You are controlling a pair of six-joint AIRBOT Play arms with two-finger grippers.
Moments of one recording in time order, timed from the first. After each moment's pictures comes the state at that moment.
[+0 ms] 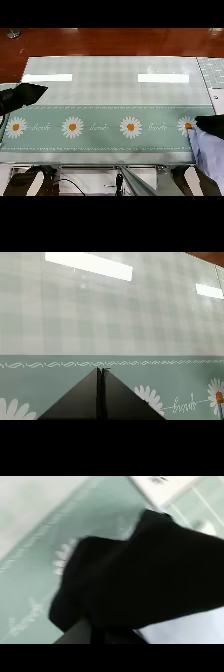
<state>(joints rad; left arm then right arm) 0.12 -0.56 0.82 0.85 -1.04 -1.46 -0.71 -0.73 1.43 -1.60 1.82 1.74</state>
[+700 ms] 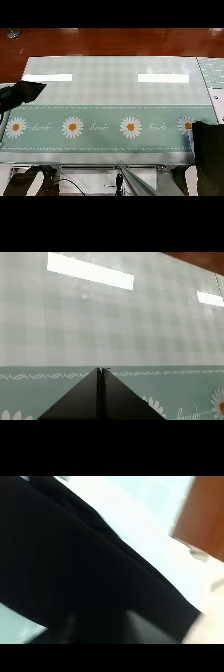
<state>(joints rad) 0.12 -0.57 0.83 0.85 -0.98 -1.44 -0.86 -0.64 1.12 -1.74 1.72 1.77</state>
